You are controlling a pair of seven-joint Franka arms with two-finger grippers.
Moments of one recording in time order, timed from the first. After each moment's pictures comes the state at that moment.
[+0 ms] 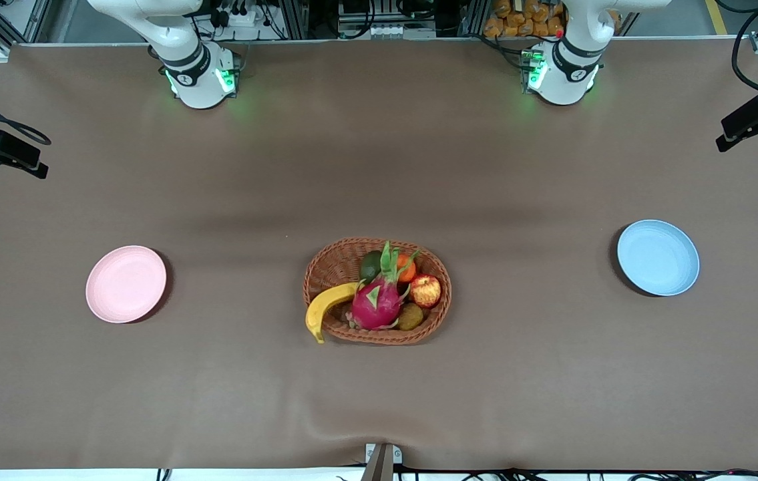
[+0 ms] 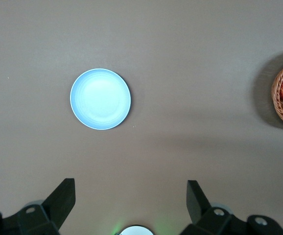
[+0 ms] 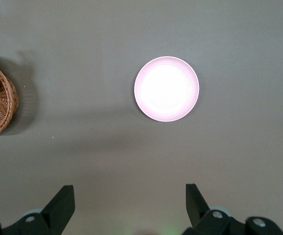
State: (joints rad) left arm -0.16 -0.05 0.15 -1.51 0.02 1.43 -0.08; right arm 0.01 0.02 -0.06 -1.48 0.01 1.44 0.01
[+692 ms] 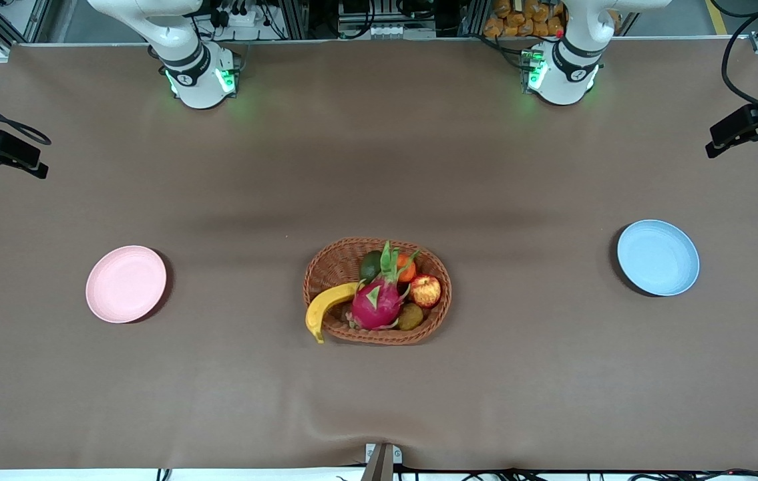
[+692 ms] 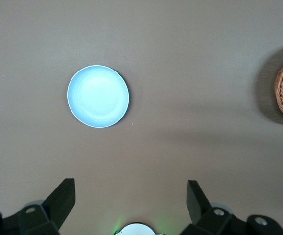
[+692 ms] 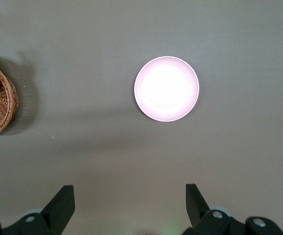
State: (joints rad) left arm -0.16 -0.02 0.15 -1.51 0.02 1.43 -0.08; right arm 0.01 0.02 -0.06 -1.48 0.01 1.44 0.01
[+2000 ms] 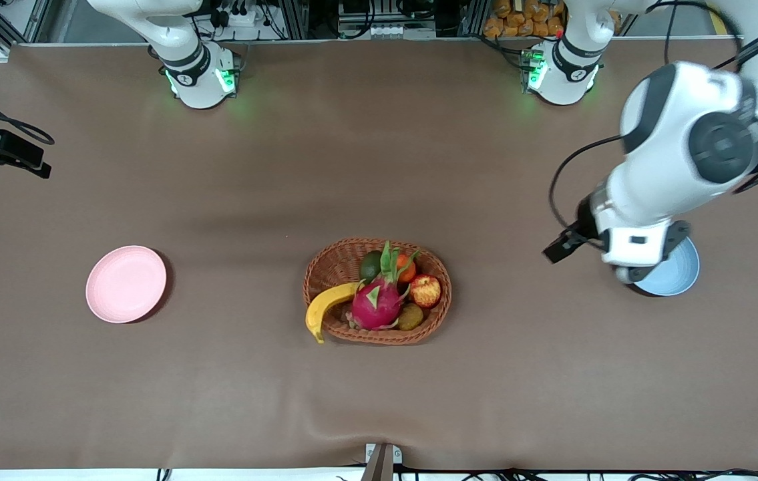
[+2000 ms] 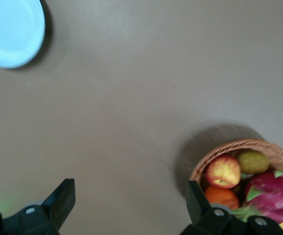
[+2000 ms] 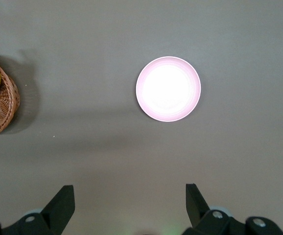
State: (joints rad) left arm -0.27 0.32 -0.07 -1.50 -0.04 1.77 -1.12; right arm 0.01 0.02 -0.05 -1.48 0.01 1.44 0.01
